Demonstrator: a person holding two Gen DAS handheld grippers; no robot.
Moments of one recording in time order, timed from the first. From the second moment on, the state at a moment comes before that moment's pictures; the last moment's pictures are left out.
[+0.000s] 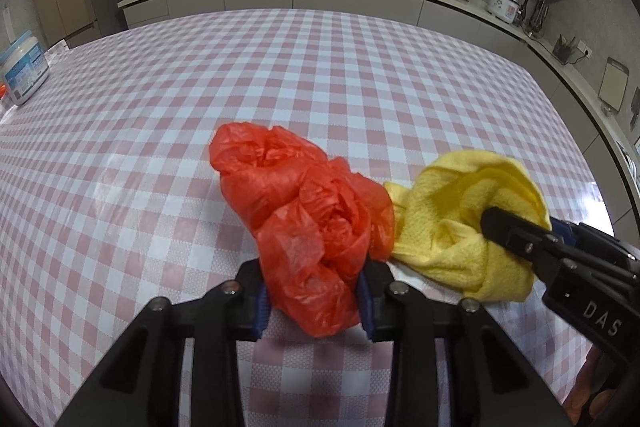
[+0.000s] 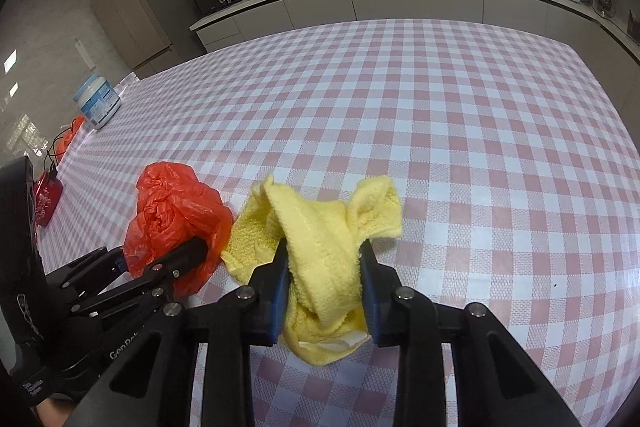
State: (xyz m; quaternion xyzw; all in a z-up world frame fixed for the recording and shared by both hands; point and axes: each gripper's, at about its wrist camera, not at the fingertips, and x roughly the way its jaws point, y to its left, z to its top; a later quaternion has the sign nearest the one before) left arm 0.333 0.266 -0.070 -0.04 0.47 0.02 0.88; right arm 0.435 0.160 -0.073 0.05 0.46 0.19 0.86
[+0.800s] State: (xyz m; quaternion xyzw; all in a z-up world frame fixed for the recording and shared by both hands) left arm 0.293 0.249 -0.049 -0.04 0.43 0.00 0.90; right arm 0.396 0.114 -0.054 0.08 0.44 0.19 0.87
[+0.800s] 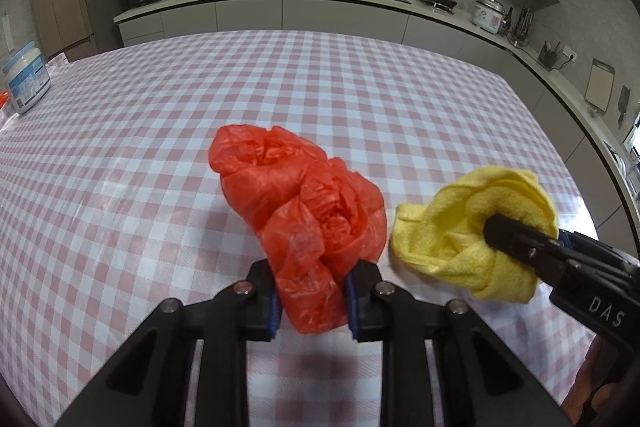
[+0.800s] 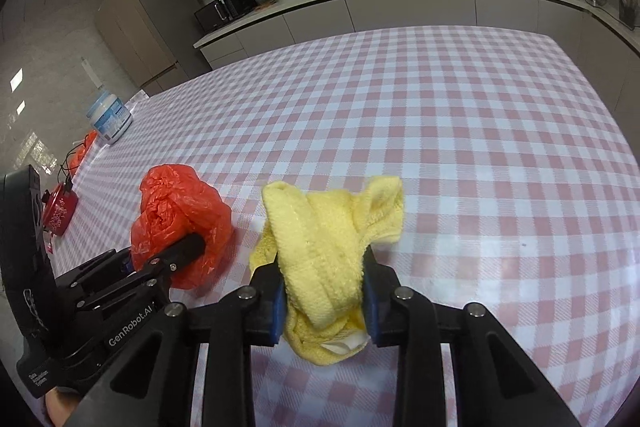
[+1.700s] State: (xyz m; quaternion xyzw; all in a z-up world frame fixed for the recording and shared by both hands) left arm 0.227 0.029 -0.018 0.00 0.42 -0.14 0.90; right arm 0.230 -0.153 -0.011 0.15 0.40 0.06 0.90
